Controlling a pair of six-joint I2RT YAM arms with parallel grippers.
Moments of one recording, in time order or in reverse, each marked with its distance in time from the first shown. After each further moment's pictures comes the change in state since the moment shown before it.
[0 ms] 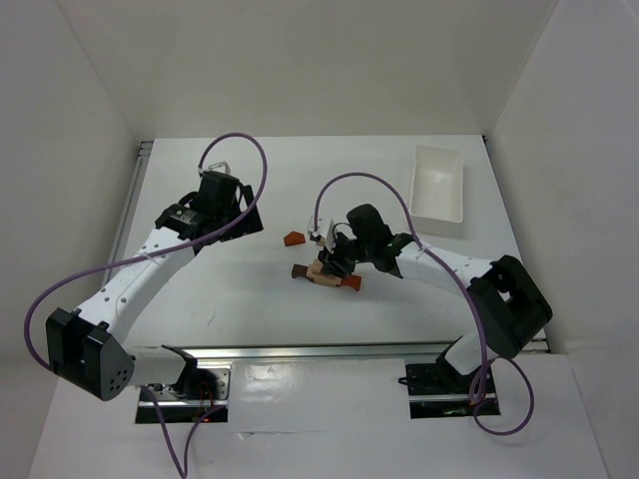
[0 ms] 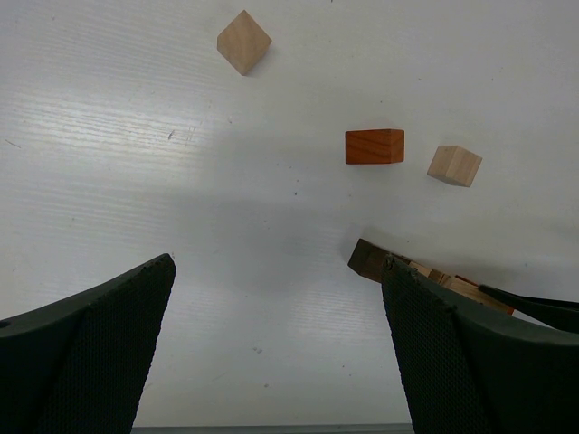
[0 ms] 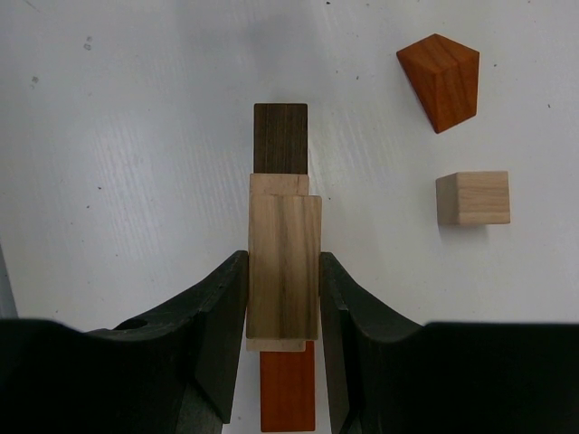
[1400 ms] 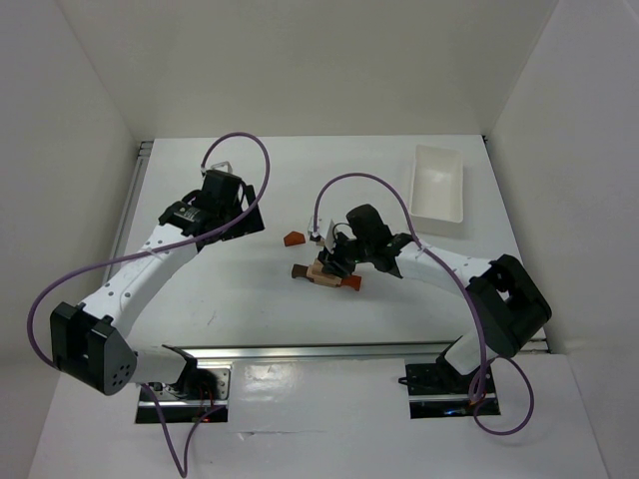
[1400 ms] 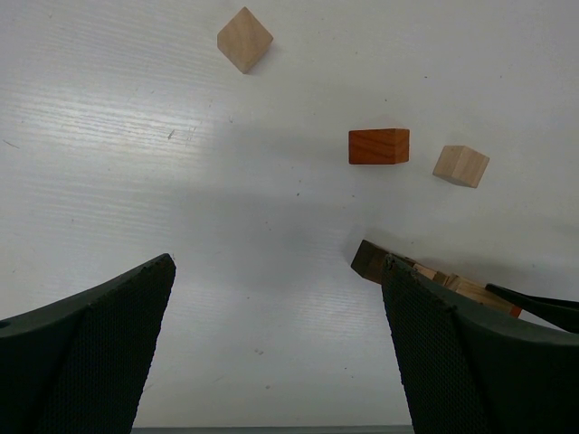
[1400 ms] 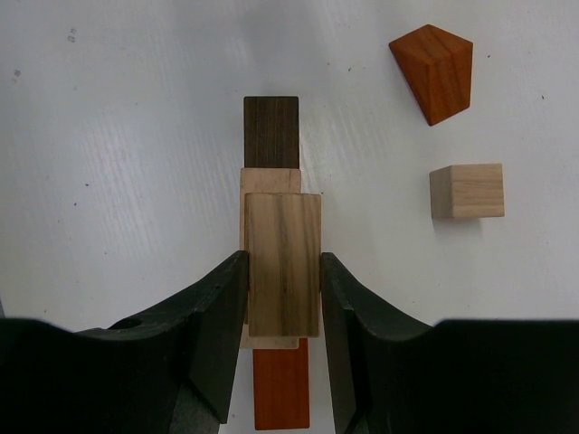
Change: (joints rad) left arm 0.000 0.029 0.012 -0.003 0.000 0.004; right arm 0.000 0.006 0.000 -0.002 0.022 -0.008
